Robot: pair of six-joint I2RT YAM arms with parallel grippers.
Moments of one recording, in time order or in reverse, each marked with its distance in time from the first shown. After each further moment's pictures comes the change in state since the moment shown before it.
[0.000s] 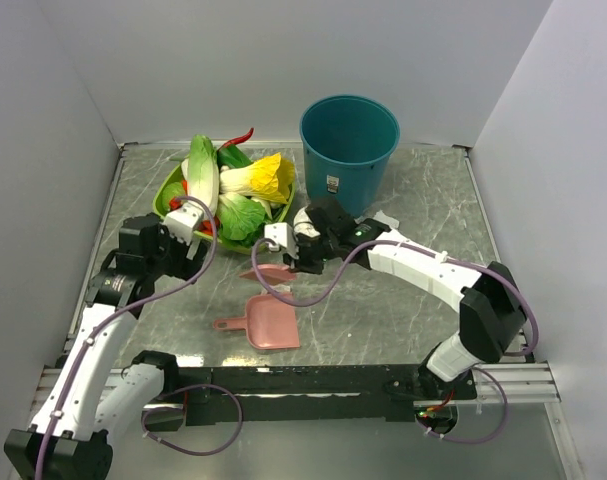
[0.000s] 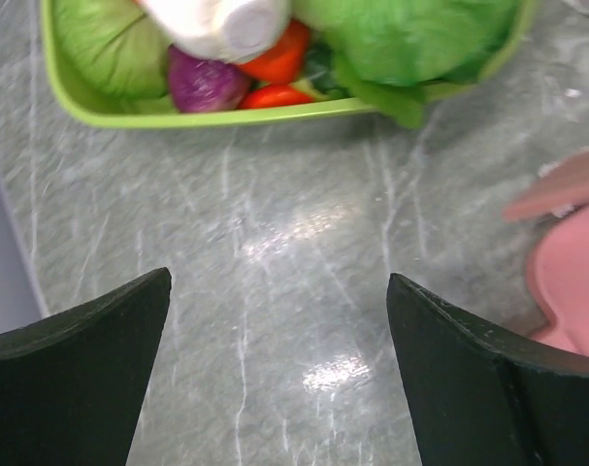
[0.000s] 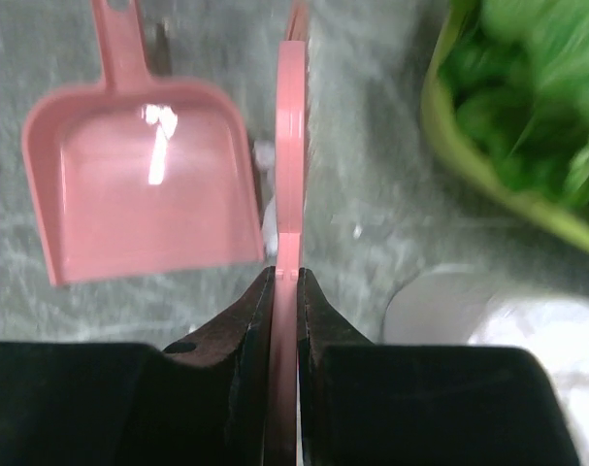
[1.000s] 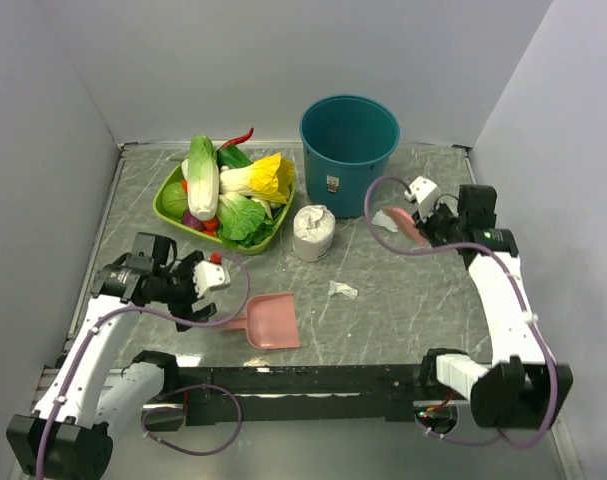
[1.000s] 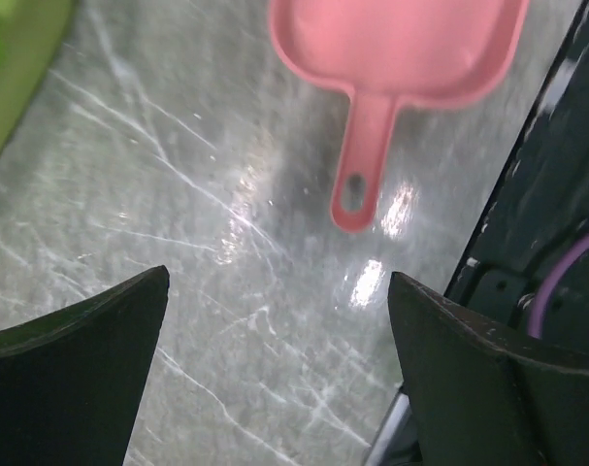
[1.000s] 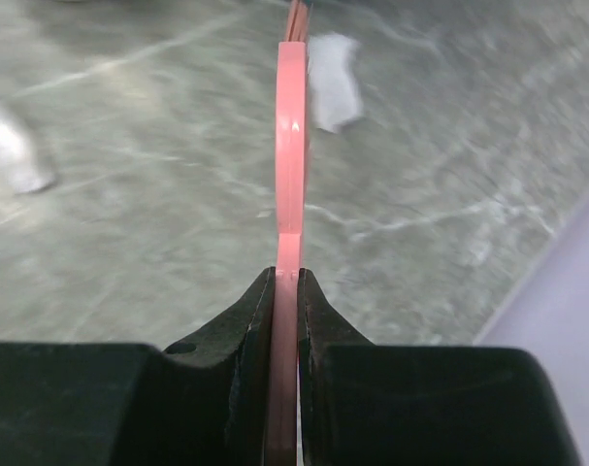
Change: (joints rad) left arm 0.000 0.052 0.008 -0.450 0.481 0.657; right arm -0.845 -0.484 -0.189 -0.256 0.109 -0.097
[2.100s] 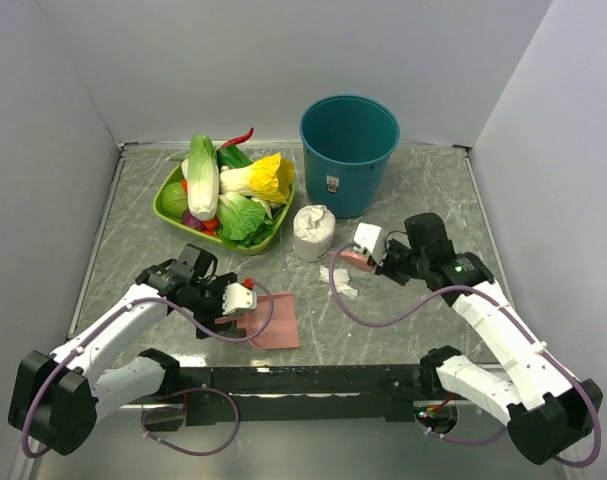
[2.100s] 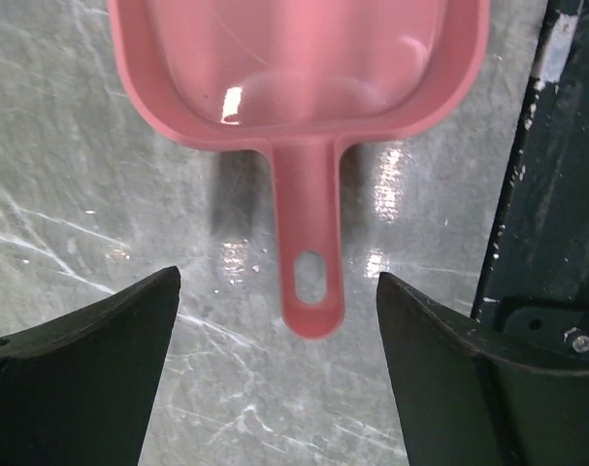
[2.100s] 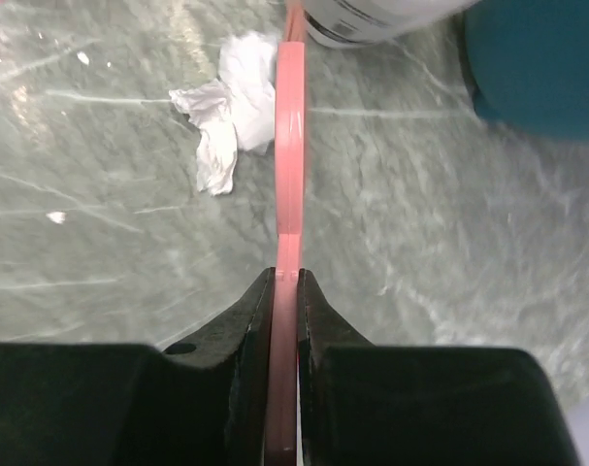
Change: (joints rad) left arm -0.271 0.162 -0.212 0.256 -0.066 0.034; right arm 0.465 -0.127 -0.142 -0.029 0.090 -0.003
